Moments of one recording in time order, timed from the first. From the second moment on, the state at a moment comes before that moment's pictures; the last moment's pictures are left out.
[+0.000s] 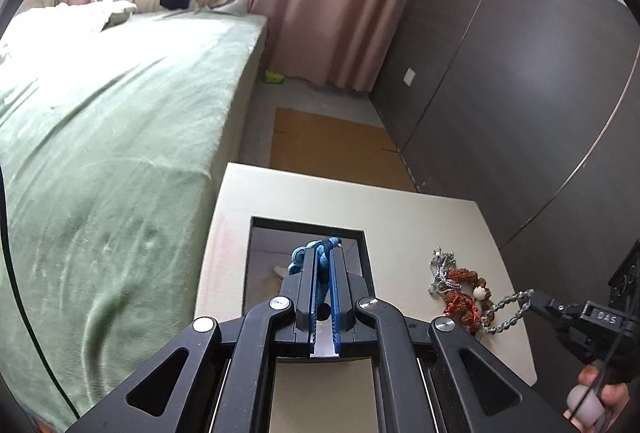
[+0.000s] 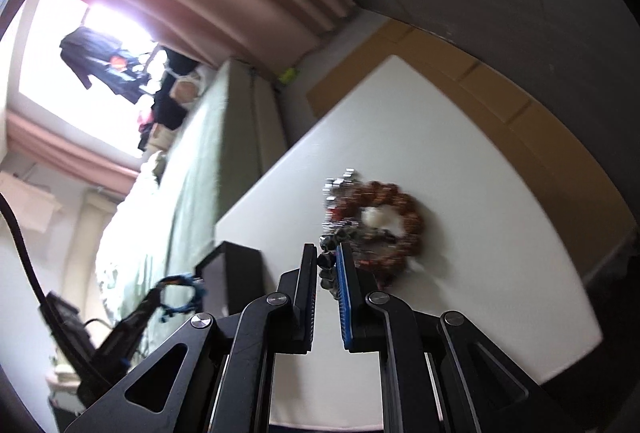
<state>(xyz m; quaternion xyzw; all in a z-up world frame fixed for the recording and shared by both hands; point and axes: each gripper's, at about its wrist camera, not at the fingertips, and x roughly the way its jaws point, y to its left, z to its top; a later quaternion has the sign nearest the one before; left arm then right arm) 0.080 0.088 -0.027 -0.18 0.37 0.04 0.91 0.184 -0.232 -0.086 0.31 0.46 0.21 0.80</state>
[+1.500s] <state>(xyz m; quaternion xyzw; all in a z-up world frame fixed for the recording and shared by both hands) 0.036 0.191 0.002 -0.30 0.30 0.13 0.90 0.183 -0.034 -0.036 0.21 0.42 0.40 0.79</state>
